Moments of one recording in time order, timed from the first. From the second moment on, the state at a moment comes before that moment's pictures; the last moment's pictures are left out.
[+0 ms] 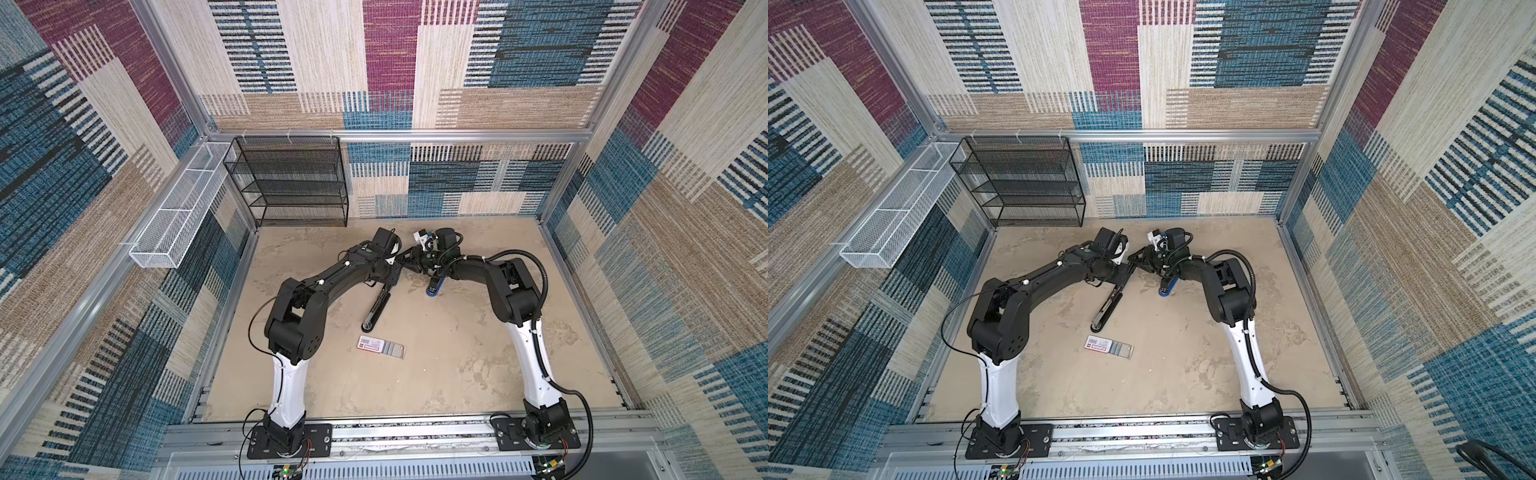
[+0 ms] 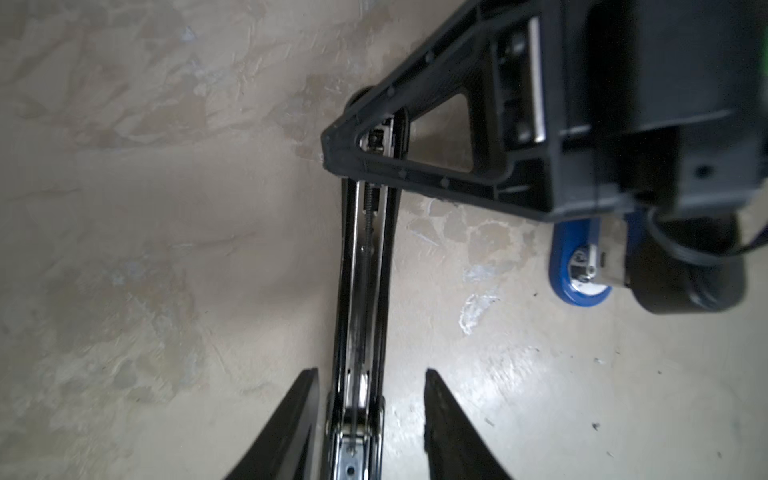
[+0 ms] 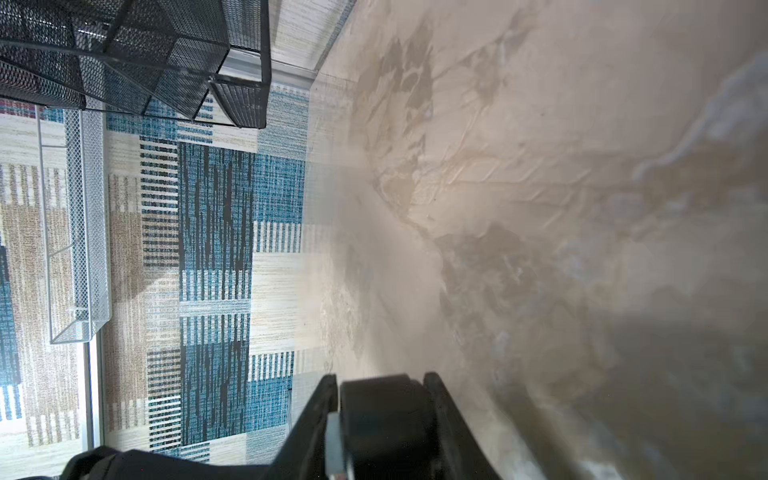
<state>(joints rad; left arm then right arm) -0.53 1.99 1.57 -0.58 0.01 -0.16 0.34 2.43 1.66 0.26 -0.87 0.90</state>
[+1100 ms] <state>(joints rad) -0.55 1.15 0.30 0.18 -0.02 -0.34 0.34 2.41 1.64 0.27 -0.86 0.89</state>
